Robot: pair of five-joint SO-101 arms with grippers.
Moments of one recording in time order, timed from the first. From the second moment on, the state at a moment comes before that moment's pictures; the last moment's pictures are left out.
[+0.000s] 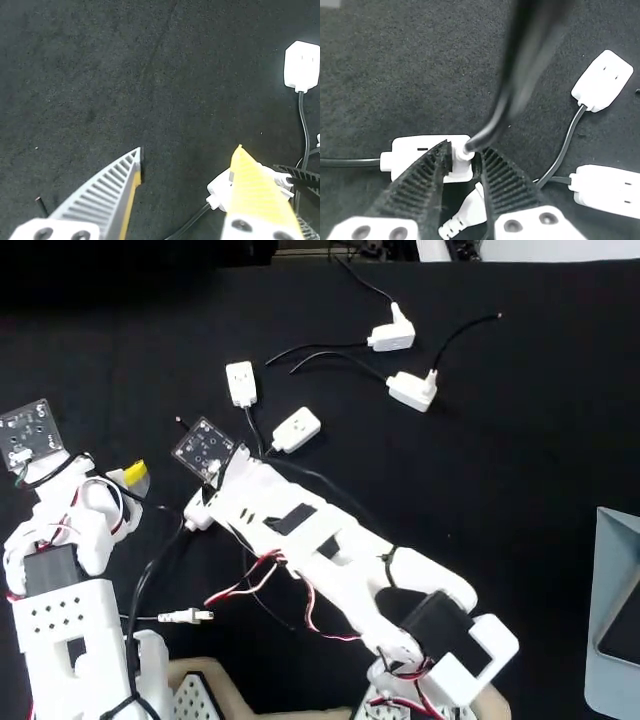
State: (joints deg) left arm -22.2 -61.5 56.6 58.7 6.5; right arm -42.5 -1.8 48.9 3.8 13.1
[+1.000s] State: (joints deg) left arm -22.2 -61.5 56.6 58.7 6.5; right arm -28.7 -12.8 42.6 11.7 2.5
